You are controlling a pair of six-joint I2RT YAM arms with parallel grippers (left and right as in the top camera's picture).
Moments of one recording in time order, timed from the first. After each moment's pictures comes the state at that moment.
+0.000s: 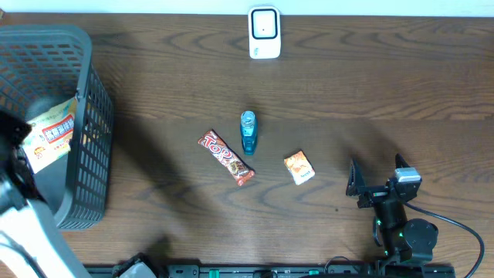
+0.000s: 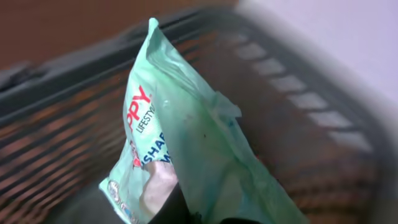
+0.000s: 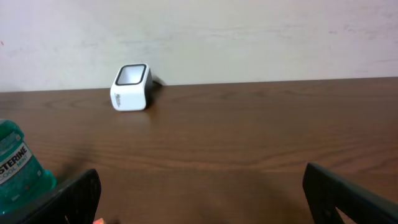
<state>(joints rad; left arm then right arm) 0.68 1.10 1.27 -0.66 0.07 -0.26 -0.06 0.01 0.01 -0.06 -0.19 0.09</state>
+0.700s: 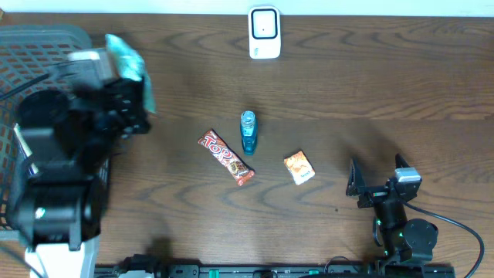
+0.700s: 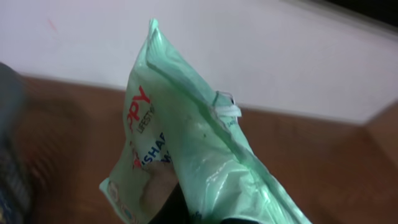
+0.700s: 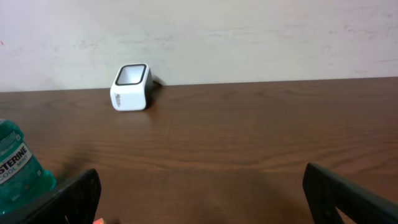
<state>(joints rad) -0.01 1.00 1.27 -0.67 0.28 -0.25 -0.06 0.01 0.01 -0.06 -0.19 0.09</state>
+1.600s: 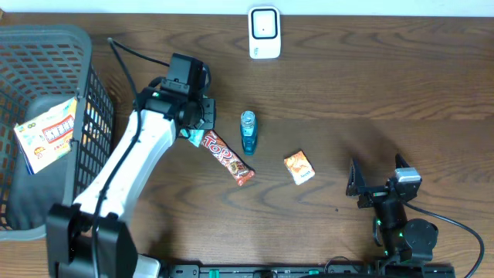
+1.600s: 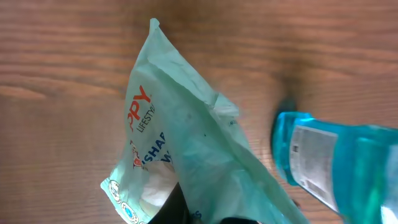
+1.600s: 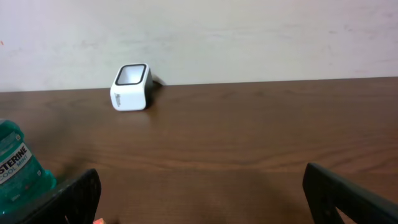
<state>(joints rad) -0.28 1.62 1.27 -0.81 0.04 -0.22 -0.06 0.01 0.01 -0.06 -0.19 0.09</state>
